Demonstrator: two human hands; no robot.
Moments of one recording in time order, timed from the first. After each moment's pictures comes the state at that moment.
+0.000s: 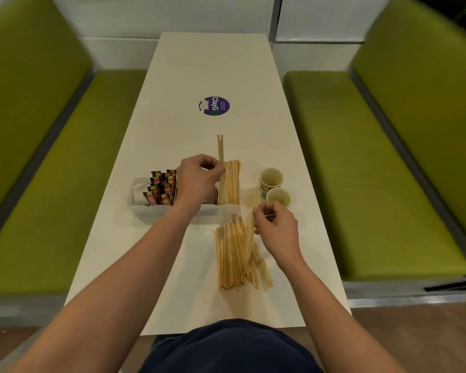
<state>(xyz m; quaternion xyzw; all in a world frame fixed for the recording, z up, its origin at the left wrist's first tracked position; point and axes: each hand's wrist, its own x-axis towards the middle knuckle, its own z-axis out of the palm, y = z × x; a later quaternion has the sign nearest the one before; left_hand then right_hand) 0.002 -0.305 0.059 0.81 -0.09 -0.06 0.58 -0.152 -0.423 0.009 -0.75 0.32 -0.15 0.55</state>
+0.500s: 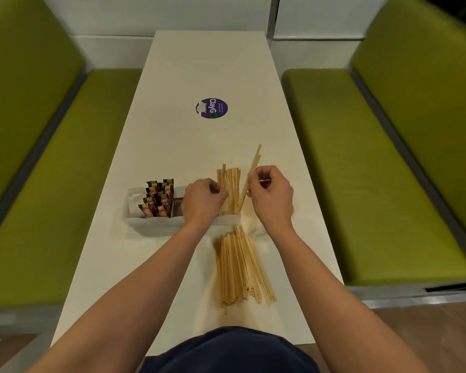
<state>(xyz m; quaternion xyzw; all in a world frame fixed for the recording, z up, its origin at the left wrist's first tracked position) 0.015 -0.319 0.005 0.92 -0.10 -0.05 0.39 -0.074 -0.437 0.042 -0.75 0.29 -0.26 0.53</state>
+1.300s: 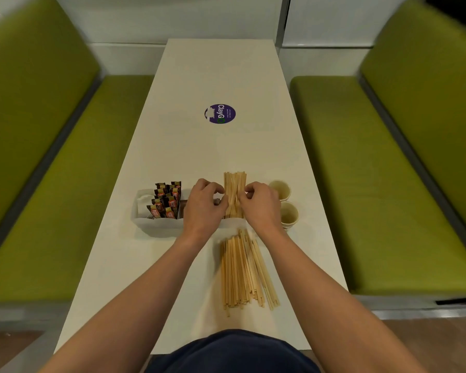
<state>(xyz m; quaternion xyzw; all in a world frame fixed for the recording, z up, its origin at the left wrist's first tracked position) 0.003 -0.298 0.003 0.90 -0.19 0.03 0.39 -0.051 -0.430 0.020 -0.89 0.29 -0.12 0.35</state>
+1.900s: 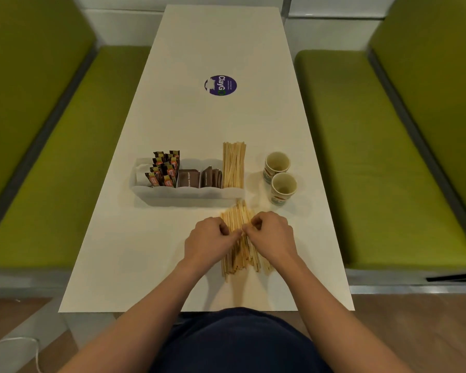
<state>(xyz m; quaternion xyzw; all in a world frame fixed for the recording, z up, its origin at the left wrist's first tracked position) -0.104 -0.266 -0.028 0.93 -0.12 -0.19 0.28 -0.163 -0.410 -0.017 -0.90 0.29 0.05 0.30</state>
